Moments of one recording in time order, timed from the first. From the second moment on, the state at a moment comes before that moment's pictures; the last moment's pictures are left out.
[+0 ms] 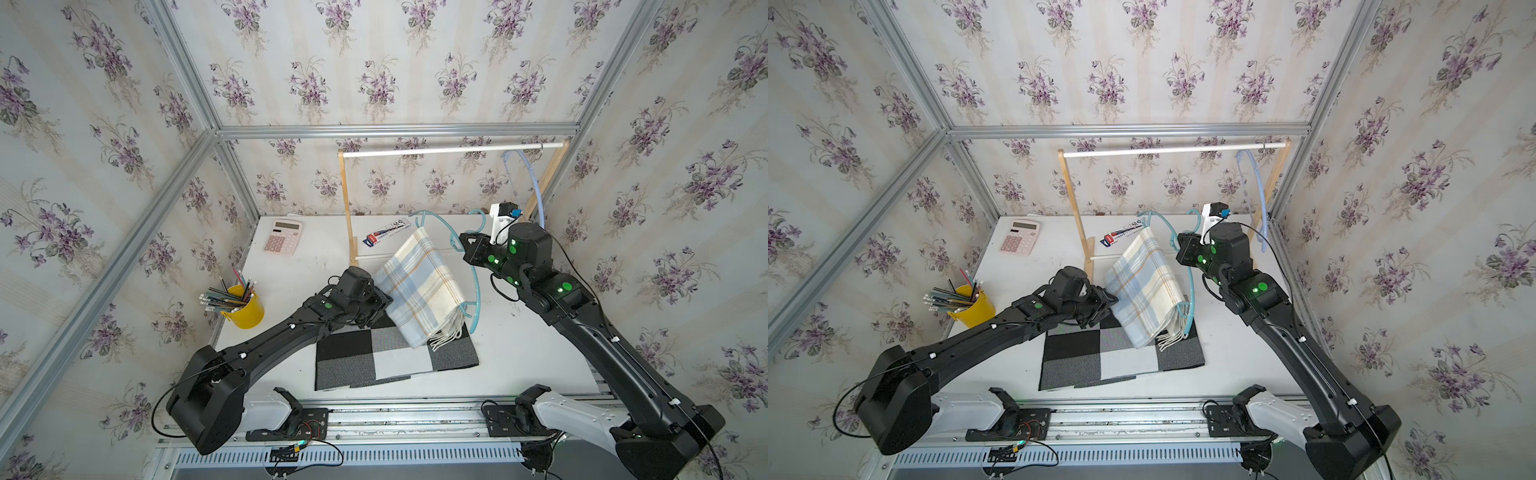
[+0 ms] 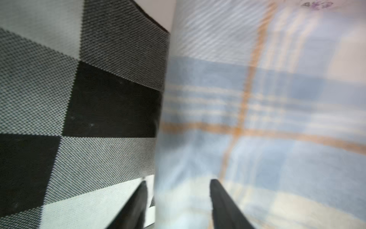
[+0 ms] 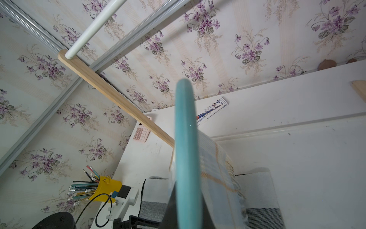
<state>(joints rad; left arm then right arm) -0.67 1.30 0.86 -0.33 0.26 -1.34 0.50 1.11 1.21 -0.44 0.01 0.57</state>
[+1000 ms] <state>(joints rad) -0.70 1.46 1.53 -0.45 0.21 -1.26 0.78 1.11 1.31 -0.57 0.12 0.11</state>
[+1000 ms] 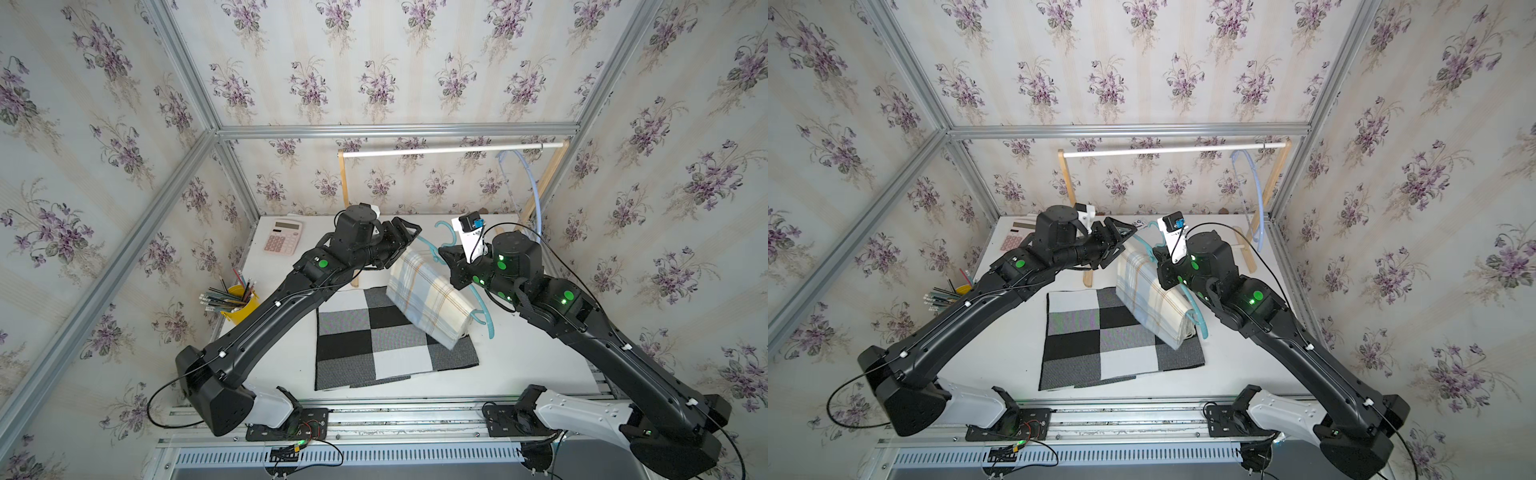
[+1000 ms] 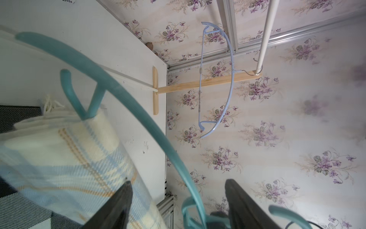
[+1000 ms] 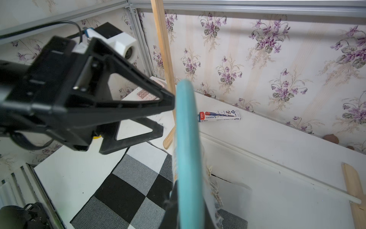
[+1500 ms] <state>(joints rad) -0.70 1.58 1.57 -0.39 0.22 -1.39 0.82 1.13 1.29 -0.57 0.13 0.09</state>
